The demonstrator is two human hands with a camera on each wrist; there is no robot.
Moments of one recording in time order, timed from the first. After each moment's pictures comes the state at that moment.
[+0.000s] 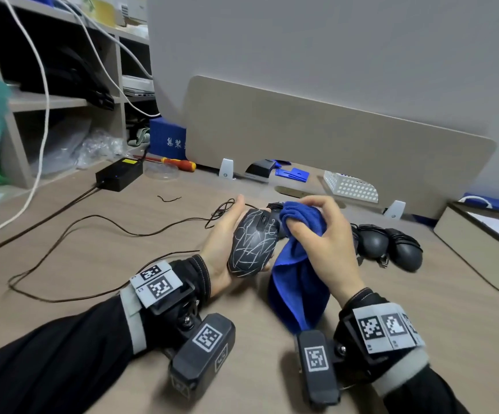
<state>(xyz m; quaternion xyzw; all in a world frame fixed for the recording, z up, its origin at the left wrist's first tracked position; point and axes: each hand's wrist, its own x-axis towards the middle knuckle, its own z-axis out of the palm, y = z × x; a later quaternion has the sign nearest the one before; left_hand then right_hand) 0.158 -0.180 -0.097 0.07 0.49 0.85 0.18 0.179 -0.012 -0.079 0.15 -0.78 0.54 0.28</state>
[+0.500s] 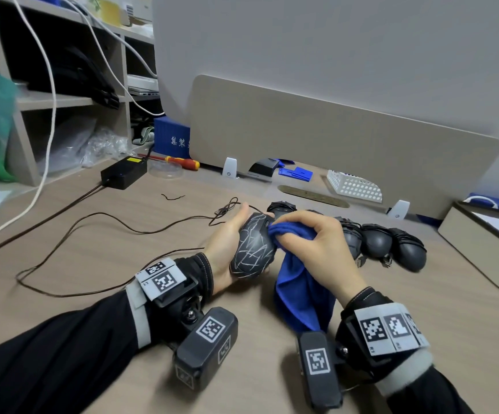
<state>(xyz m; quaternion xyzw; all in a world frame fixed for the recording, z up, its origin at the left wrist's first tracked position) 0.159 -0.179 -0.100 0.04 0.50 0.84 0.20 0.183 -0.018 -0.077 0.20 -0.81 0.51 0.19</state>
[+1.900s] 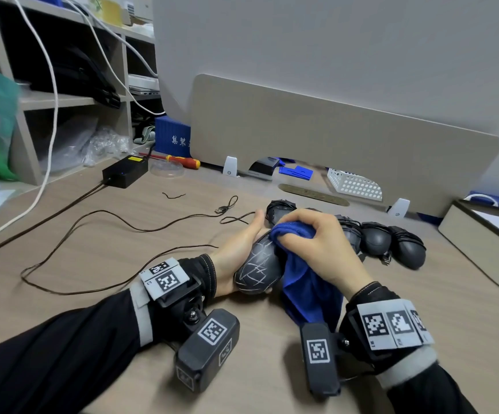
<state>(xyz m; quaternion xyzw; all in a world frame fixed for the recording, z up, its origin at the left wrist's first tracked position) 0.170 -0.170 -0.099 0.07 0.56 0.78 0.26 0.187 -0.013 -0.068 0.20 -0.86 0.45 0.16</state>
